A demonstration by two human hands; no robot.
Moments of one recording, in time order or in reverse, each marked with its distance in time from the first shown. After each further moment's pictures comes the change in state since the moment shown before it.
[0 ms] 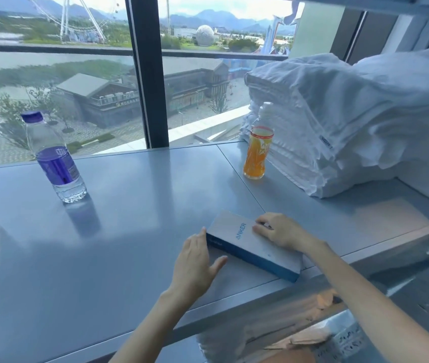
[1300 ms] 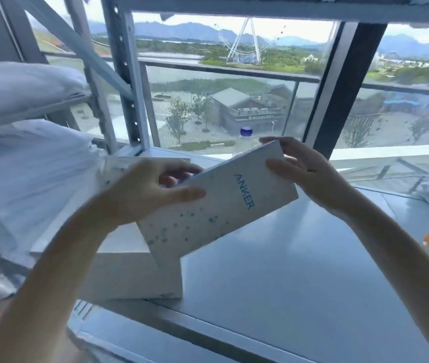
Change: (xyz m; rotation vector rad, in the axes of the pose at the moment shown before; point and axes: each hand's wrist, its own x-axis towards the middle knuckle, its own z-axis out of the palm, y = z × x) left_hand -0.155 -0.104 -0.340 -0.388 0.337 -0.249; right_hand 0.014 -0.344 -0.080 0.897 -0.125 -0.822
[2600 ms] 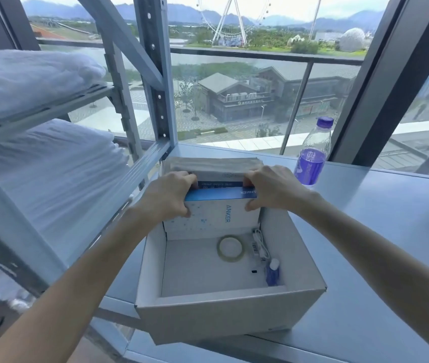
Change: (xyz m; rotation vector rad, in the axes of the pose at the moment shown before) left_hand 0.092 -0.216 -0.104 0.821 -0.087 0.071; right_hand 0.154 0.080 0.181 -1.306 -0.258 0.063
